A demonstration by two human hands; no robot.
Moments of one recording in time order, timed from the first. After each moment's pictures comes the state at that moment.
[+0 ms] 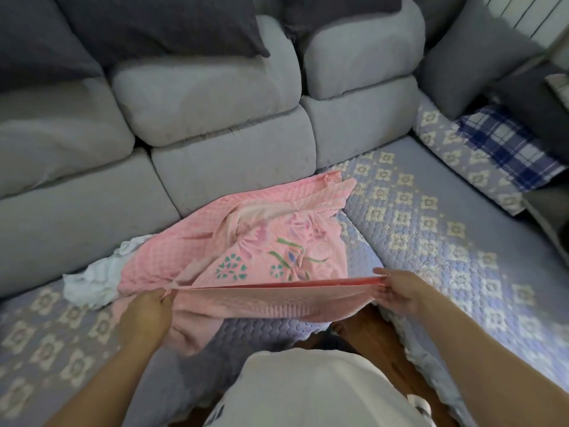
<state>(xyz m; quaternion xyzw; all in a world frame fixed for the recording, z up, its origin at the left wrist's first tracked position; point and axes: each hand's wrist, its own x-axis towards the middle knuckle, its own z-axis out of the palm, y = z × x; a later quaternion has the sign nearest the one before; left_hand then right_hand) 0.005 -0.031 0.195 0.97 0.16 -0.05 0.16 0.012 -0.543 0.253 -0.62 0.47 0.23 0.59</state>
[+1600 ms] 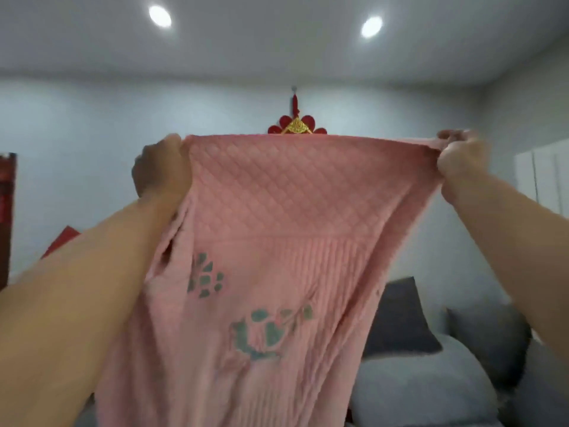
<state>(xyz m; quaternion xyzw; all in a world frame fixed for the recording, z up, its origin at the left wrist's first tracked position) 0.108 -0.310 0.959 0.75 0.20 0.62 0.08 0.269 -0.736 0.966 -0.53 -0.09 -0.39 0.75</state>
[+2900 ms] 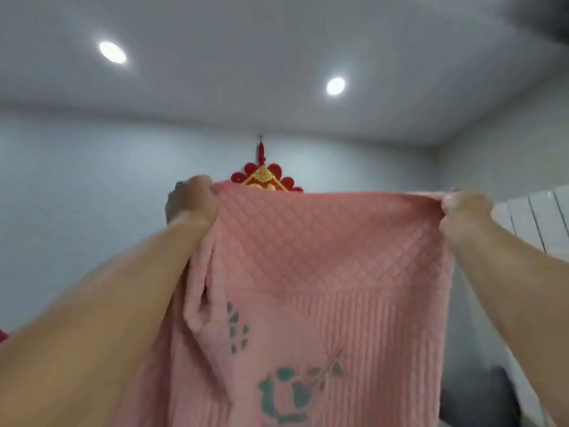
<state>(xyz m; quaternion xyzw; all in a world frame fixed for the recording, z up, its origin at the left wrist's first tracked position) 0.278 -0.366 1.022 0.80 0.11 0.57 0.17 0.361 -0.773 1.002 -0.52 -0.06 -0.44 0.73</state>
